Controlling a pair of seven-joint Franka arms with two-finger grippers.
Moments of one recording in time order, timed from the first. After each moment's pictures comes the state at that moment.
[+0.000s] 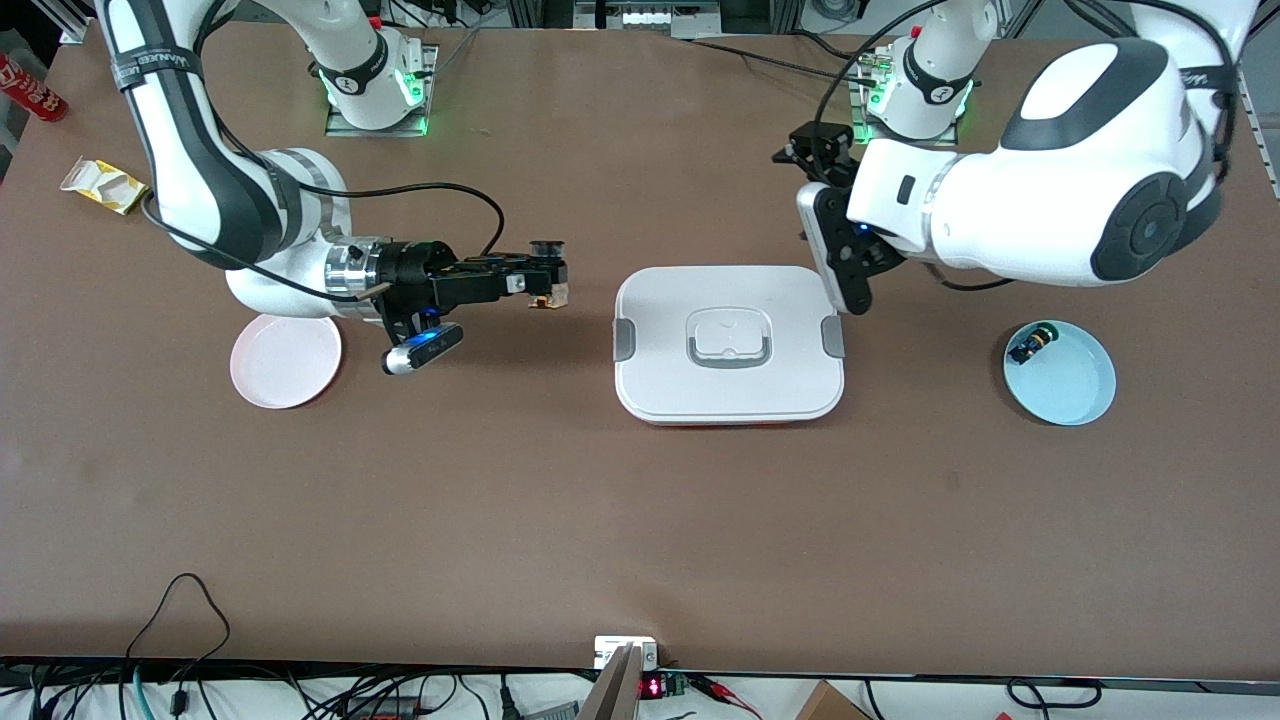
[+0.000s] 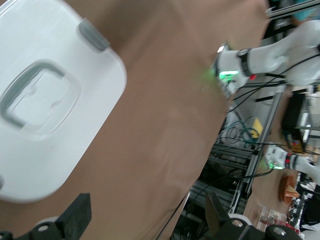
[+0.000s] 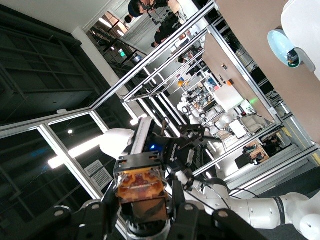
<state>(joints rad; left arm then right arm) 0.26 0.48 -0.81 -1.25 -0.29 1.31 0.27 0.26 0.29 0.05 -1.91 1.93 1.76 -0.05</state>
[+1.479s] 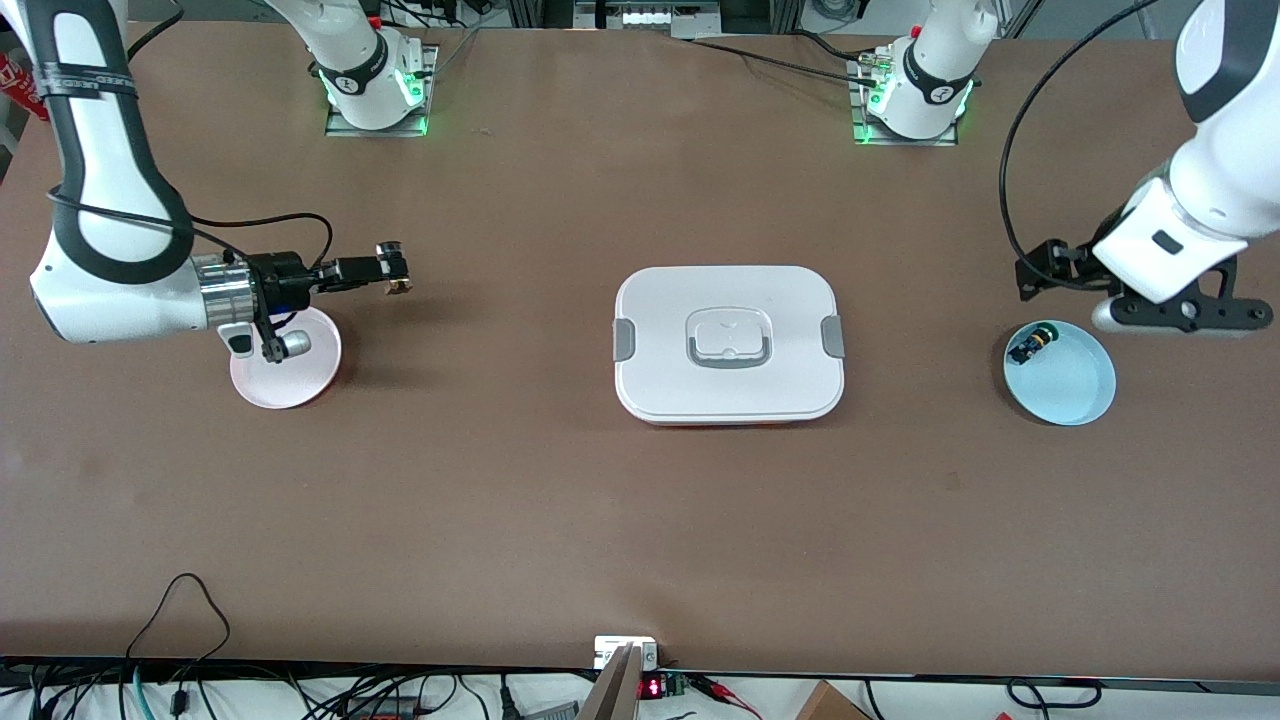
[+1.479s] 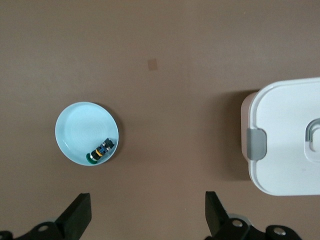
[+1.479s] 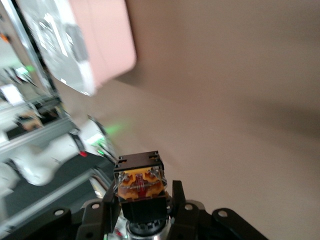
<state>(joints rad) -0.07 0.06 -0.05 -1.64 0.06 1.63 -0.09 -0.05 0.29 0.03 -1.93 0.69 1.58 -0.40</state>
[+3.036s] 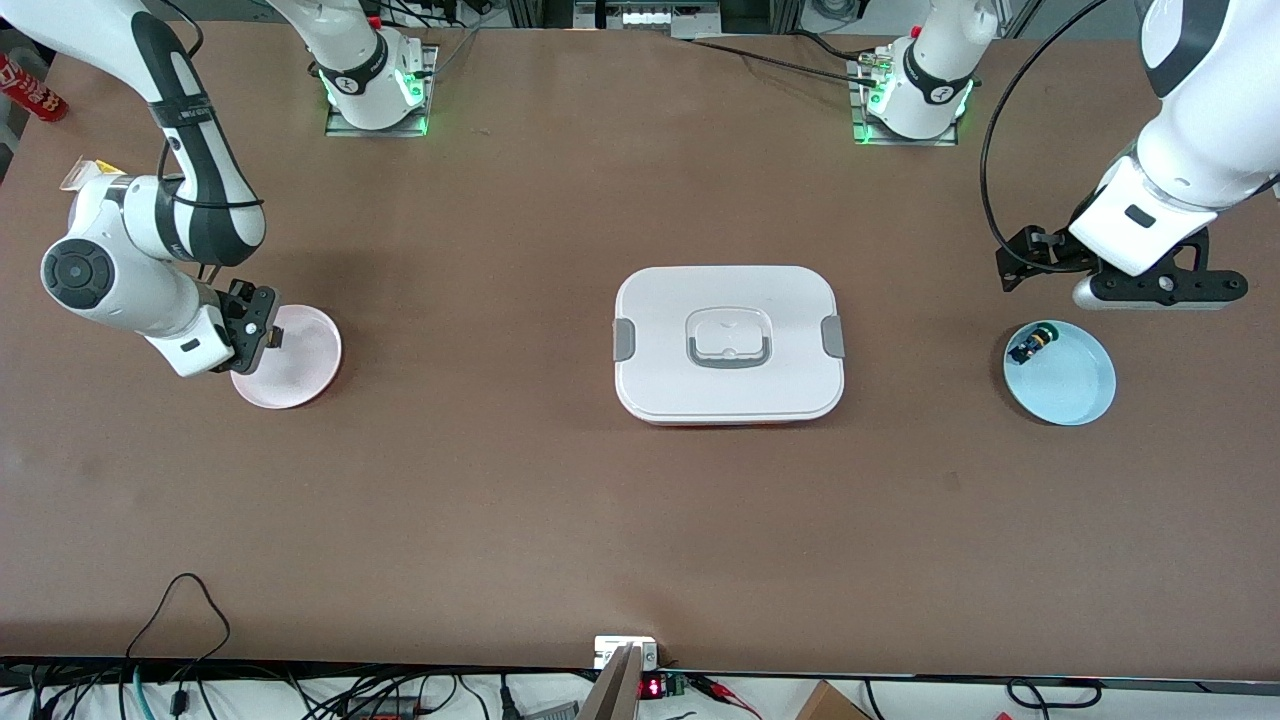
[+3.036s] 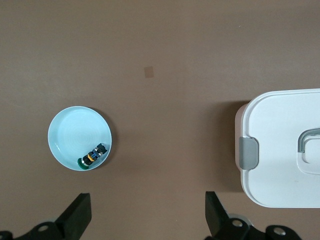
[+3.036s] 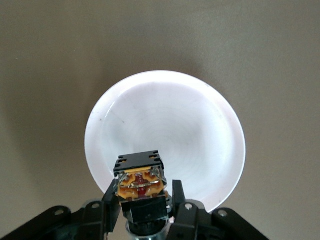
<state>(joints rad) -0.07 0.01 -0.08 -1.73 0.06 1.73 -0.16 -0.13 0.30 0.03 -2.12 -0.16 2.30 -1.37</state>
